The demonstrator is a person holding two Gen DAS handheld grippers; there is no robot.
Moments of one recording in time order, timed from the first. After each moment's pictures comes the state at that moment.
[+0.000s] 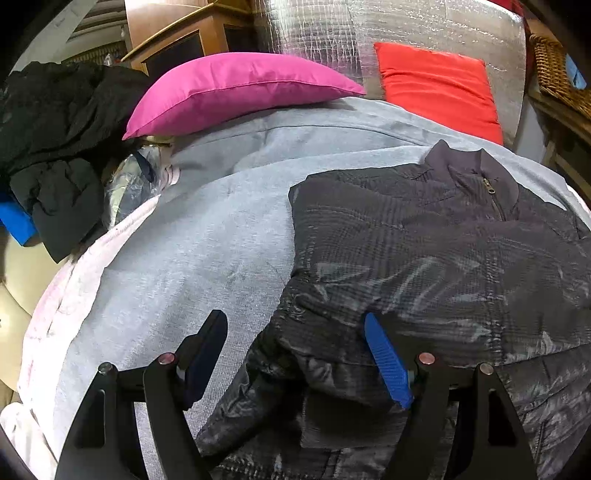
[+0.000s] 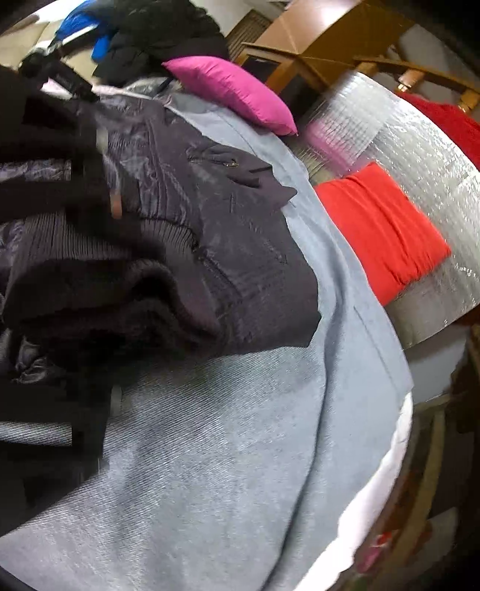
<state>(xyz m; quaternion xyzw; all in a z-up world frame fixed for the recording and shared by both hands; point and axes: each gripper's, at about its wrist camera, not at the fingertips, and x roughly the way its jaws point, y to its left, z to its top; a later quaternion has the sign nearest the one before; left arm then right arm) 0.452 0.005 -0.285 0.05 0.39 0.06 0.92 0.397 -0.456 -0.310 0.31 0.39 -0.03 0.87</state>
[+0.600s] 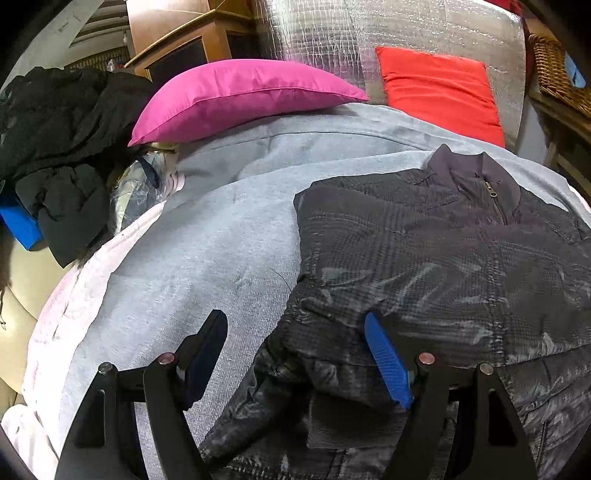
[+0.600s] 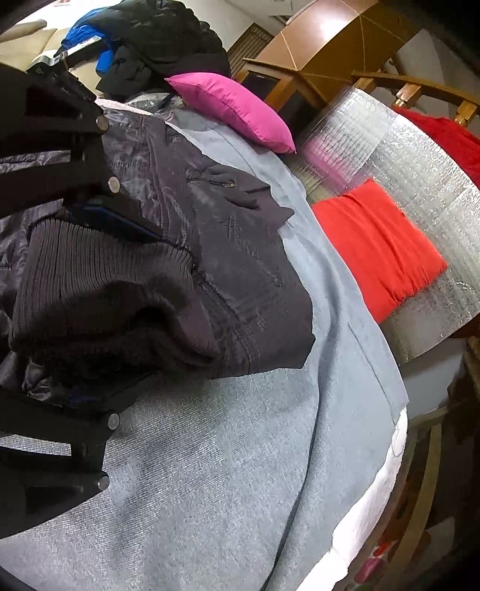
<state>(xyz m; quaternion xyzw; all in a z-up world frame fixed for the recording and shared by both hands) 0.448 0.003 -0.280 0.06 0.38 0.07 0.92 0.393 -0.450 -0.301 0.30 0.38 0.00 0.87</state>
